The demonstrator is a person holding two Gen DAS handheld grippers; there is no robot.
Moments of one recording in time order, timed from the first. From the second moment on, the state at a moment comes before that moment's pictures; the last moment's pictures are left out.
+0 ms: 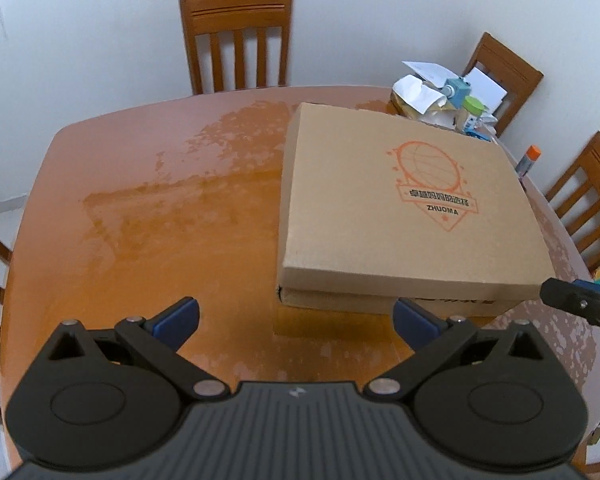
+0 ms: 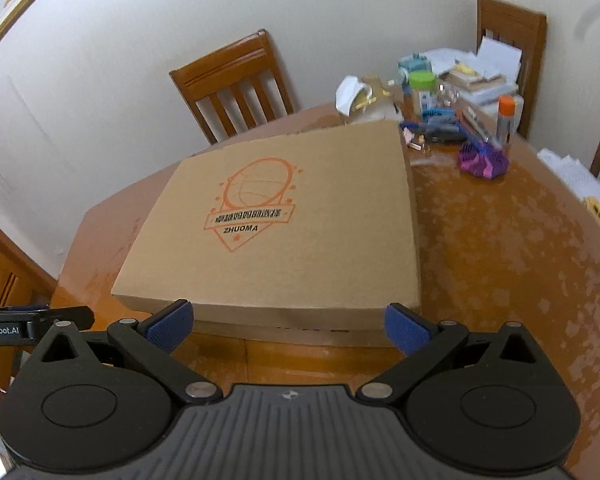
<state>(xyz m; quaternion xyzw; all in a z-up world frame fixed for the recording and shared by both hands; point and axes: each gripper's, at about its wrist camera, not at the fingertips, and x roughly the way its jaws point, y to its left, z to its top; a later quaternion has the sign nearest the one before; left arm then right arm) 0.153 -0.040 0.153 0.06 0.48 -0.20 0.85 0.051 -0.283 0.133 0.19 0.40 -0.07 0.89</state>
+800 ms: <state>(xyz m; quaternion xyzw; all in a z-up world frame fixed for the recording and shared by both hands) 0.080 -0.027 0.195 0.04 0.37 -0.11 0.92 -0.002 -0.260 0.193 0.10 0.19 -0.01 0.98</state>
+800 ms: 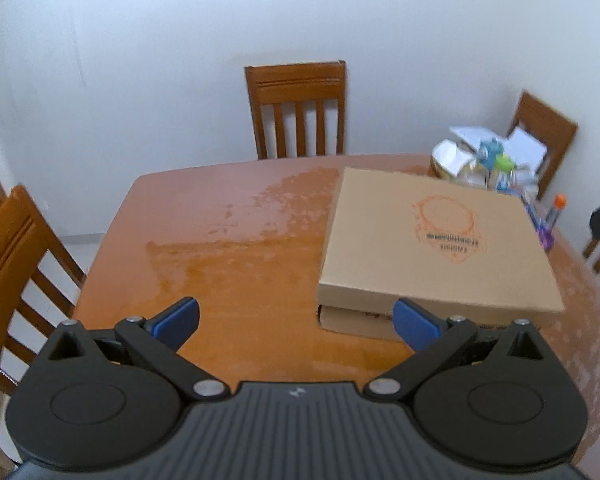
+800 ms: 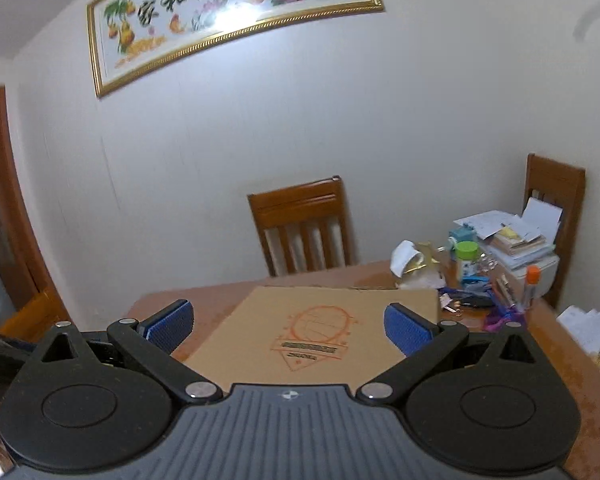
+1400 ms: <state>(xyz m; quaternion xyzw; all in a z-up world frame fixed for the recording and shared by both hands) 0.139 0.001 0.146 0.00 0.46 -0.10 0.88 0.009 -0.233 0.190 0.06 0.24 -0.08 0.97</state>
